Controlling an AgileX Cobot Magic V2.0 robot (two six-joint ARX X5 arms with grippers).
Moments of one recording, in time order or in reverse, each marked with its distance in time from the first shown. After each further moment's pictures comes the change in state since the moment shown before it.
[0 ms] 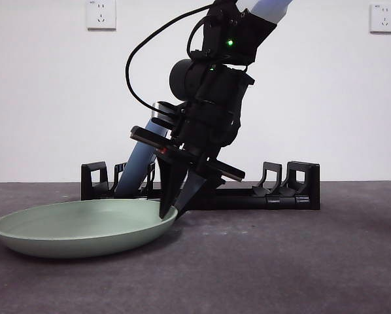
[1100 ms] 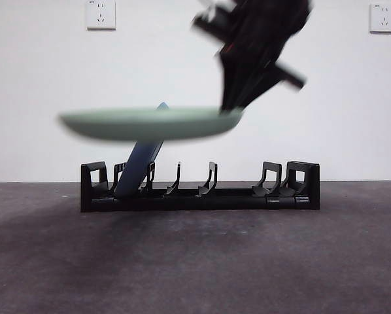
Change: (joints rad) left arm -0.526 0.258 0.000 -0.046 -0.295 0.204; right arm -0.130 -0.356 -0.003 -0.282 0.002 -0.060
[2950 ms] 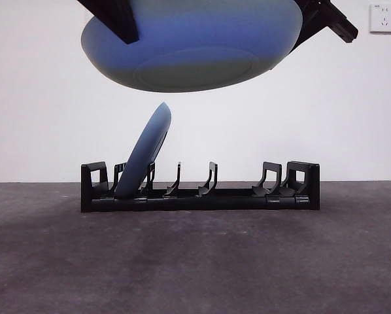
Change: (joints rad) left arm -0.138 0.216 0.003 0.144 -0.208 0.129; right arm -0.084 -0.154 0.000 -0.196 -0.049 -0.031
